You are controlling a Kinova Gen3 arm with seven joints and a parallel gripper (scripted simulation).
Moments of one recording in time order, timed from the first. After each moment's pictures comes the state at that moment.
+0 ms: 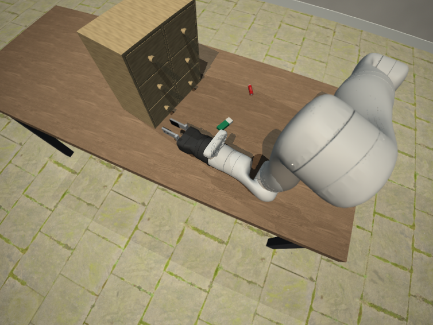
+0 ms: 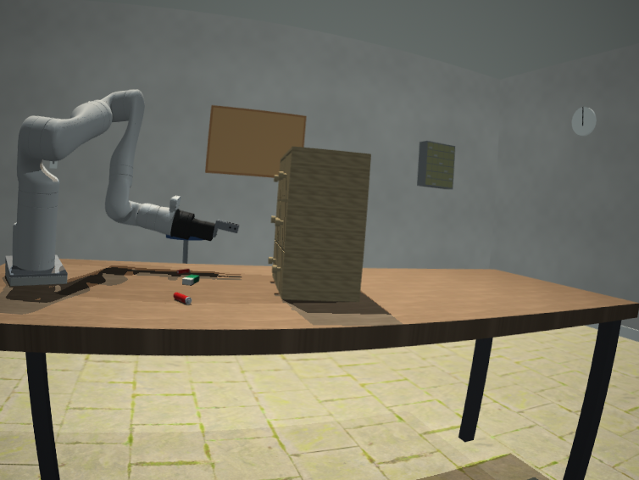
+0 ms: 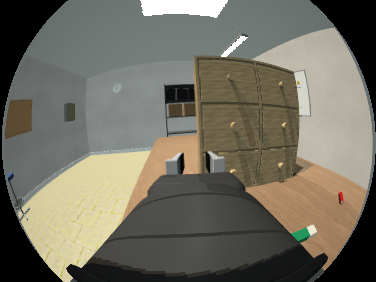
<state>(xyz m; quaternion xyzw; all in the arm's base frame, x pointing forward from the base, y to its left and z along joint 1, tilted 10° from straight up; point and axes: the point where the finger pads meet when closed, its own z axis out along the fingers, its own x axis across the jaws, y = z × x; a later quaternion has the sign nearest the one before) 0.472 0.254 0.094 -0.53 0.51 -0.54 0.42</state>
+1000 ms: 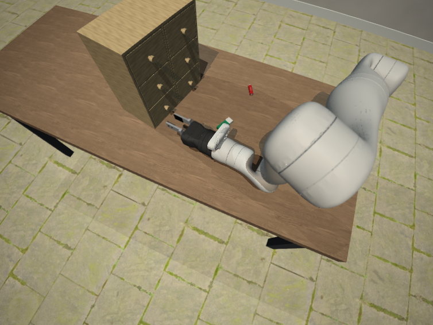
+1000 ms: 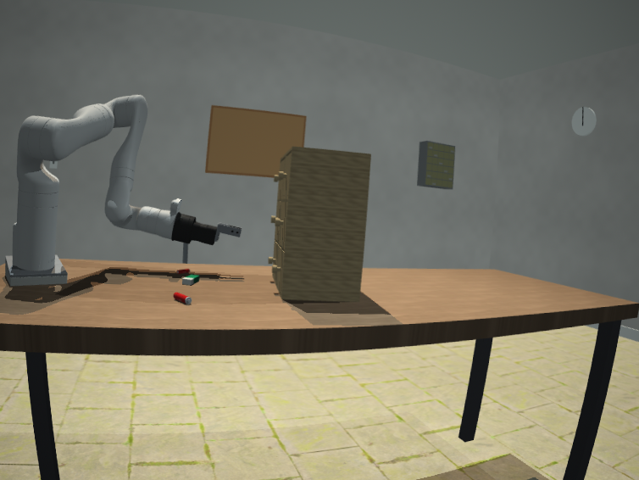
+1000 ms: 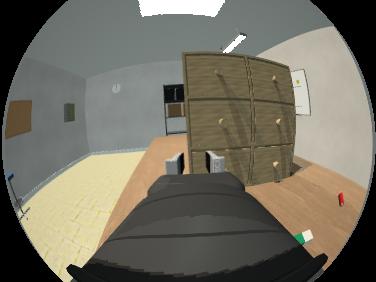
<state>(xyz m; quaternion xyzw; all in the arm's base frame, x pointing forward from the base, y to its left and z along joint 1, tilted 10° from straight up) 0.477 0.227 0.090 -0.53 0.51 -0.54 0.42</state>
